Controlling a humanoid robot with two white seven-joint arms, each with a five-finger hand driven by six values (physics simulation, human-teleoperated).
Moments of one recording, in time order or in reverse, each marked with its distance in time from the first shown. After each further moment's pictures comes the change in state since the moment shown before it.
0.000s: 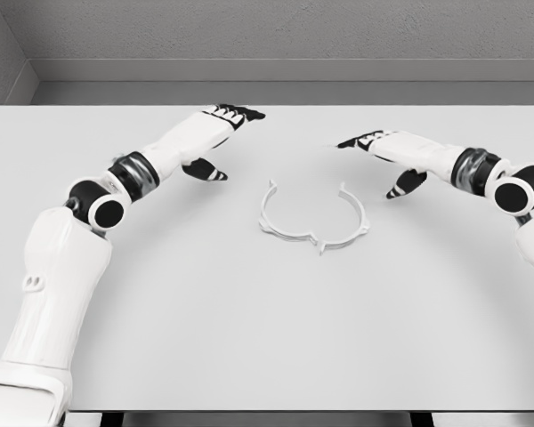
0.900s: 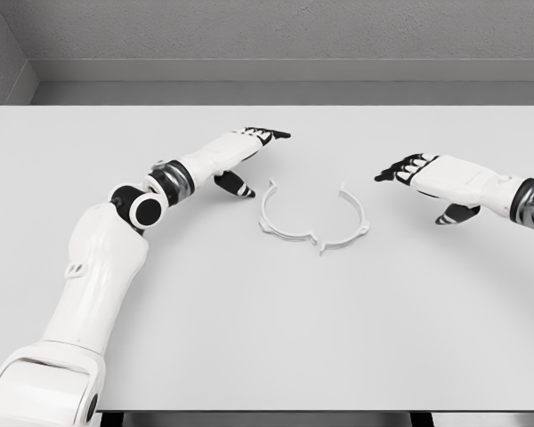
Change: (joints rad) left arm -0.074 -0.097 -0.027 0.223 -0.017 0.023 0.002; right arm 0.190 -0.281 -0.005 -0.358 -0.010 -0.006 -0.046
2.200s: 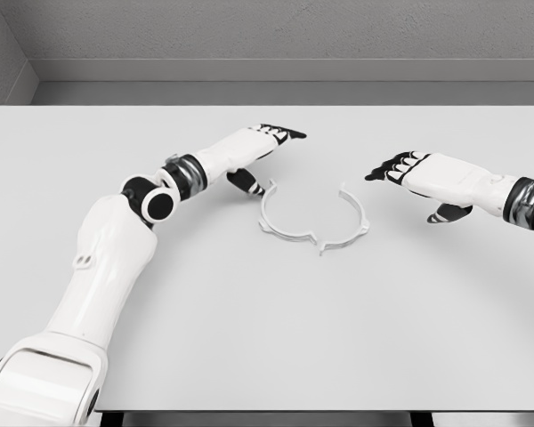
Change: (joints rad) left arm -0.025 0.000 -0.077 -0.009 0.000 0.007 0.002; right arm 0.000 0.005 0.000 -0.037 0.000 0.006 0.000
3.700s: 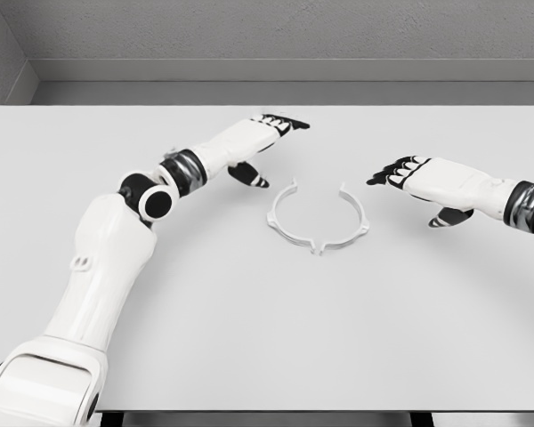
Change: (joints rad) left arm 0.018 0.000 0.015 -0.063 0.013 0.000 -0.005; right arm 0.008 -0.005 0.005 0.006 0.001 0.001 0.000
